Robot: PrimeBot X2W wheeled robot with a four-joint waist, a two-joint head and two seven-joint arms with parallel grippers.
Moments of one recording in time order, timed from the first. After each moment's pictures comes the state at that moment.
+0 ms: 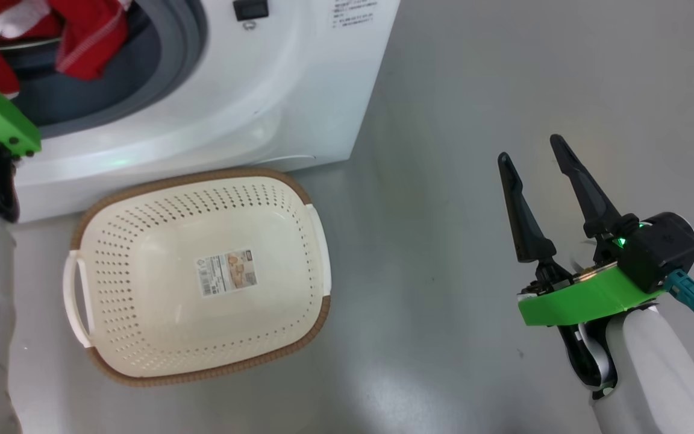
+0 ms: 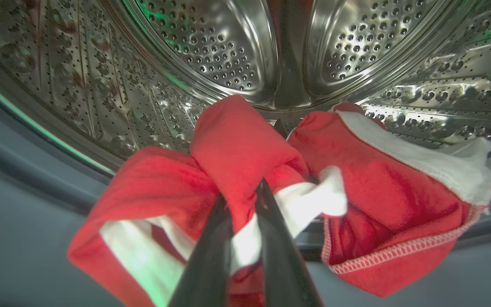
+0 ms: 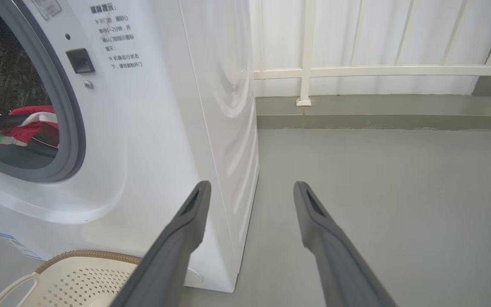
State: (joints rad) left arm -1.21 0.24 0.04 1.24 -0.30 -0.04 -0.23; right arm -0.33 -0.06 0.10 0.13 0.24 0.12 -0.26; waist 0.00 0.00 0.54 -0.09
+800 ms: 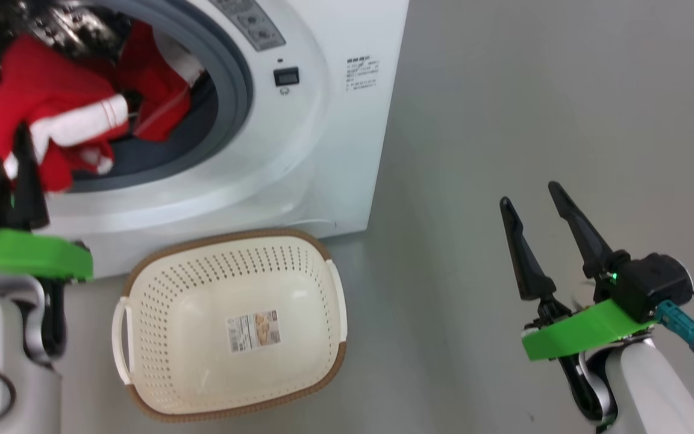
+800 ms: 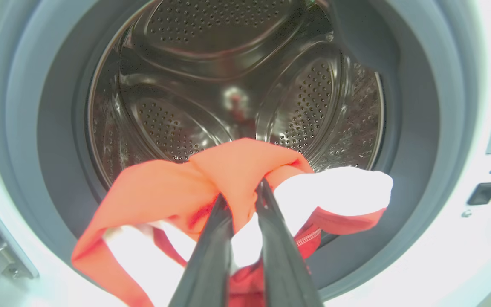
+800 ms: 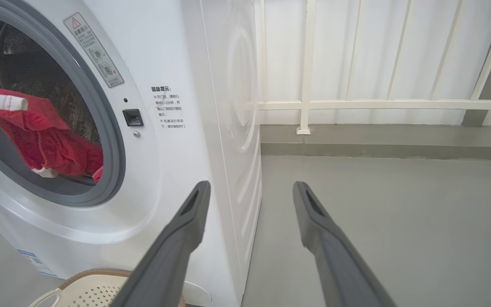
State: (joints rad) left arm -0.60 0.20 0.11 0.48 -0.27 -0.06 -0.25; right arm -0.24 -0.06 0.10 0.16 0.25 0.12 -0.26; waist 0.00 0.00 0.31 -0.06
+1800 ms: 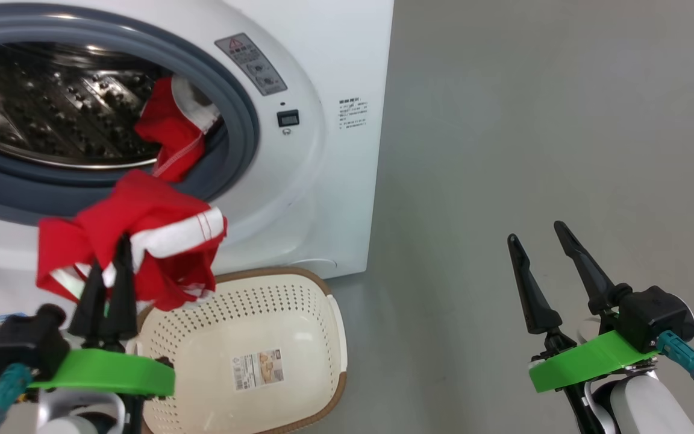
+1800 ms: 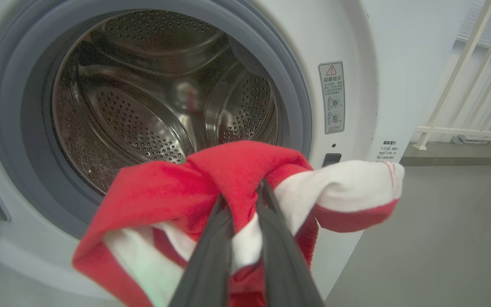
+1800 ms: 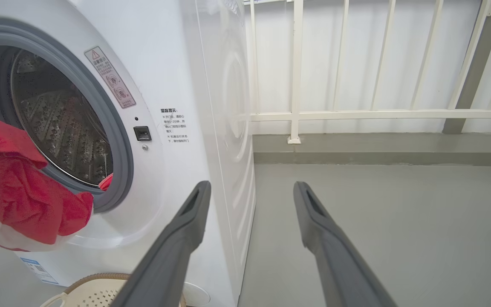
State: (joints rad) left arm -0.19 0.11 0.03 0.02 -0.27 0.00 -0.12; right arm -0.15 -0.06 0.08 0.17 0.25 0.12 -0.26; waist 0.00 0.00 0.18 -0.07
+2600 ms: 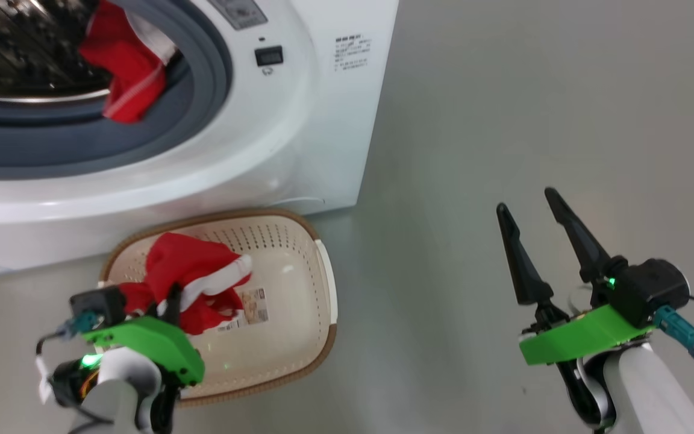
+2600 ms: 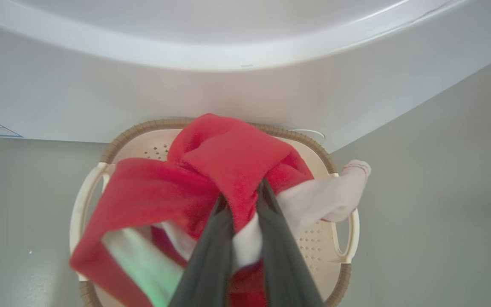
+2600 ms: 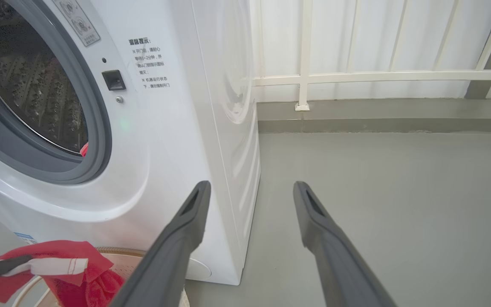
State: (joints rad) left arm -0.44 0.05 -0.02 0.73 -0.39 -0.04 -0.05; right arm -0.21 -0.06 0.10 0.15 0.25 0.12 -0.26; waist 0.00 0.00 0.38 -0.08
